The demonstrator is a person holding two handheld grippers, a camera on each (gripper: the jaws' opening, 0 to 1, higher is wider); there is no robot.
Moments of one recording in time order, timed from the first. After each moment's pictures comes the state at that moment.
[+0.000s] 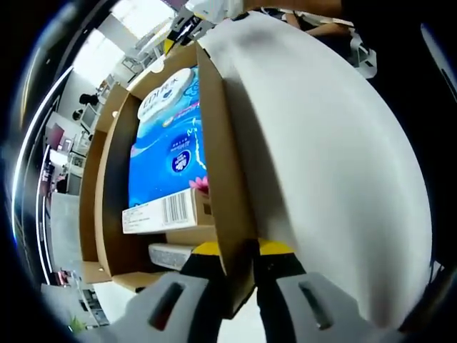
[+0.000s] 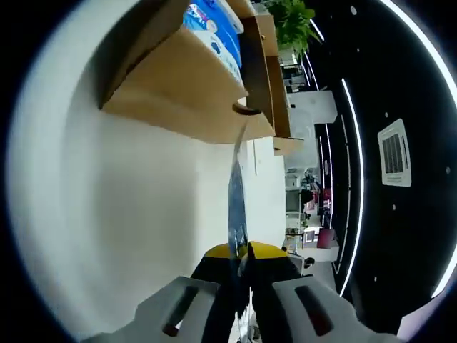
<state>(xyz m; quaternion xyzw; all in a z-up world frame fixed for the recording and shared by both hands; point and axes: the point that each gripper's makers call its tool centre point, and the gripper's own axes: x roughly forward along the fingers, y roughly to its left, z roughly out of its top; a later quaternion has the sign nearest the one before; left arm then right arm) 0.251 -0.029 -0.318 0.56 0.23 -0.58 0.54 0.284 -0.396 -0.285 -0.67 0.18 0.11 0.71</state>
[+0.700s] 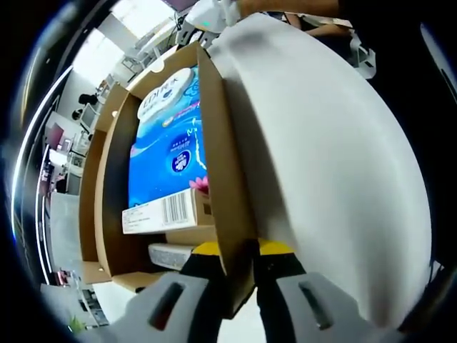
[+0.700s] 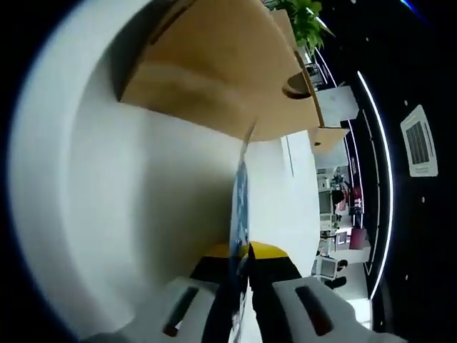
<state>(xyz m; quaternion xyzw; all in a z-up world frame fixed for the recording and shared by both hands) 0.248 -0.036 -0.319 0.56 0.23 -0.58 0.54 0.281 -0.395 -0.328 -0.62 0.23 0.17 0.73</state>
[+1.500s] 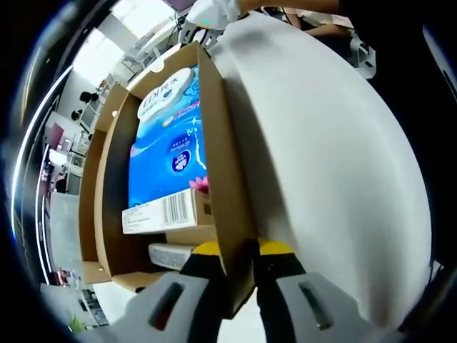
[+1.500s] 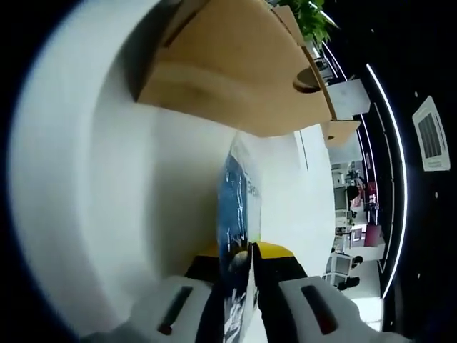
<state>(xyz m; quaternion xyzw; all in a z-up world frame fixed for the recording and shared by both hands) 0.248 -0.036 -0.320 0.56 0.23 -0.58 0.54 0.269 -0.398 -0.337 -0.60 0.27 0.20 0.72</state>
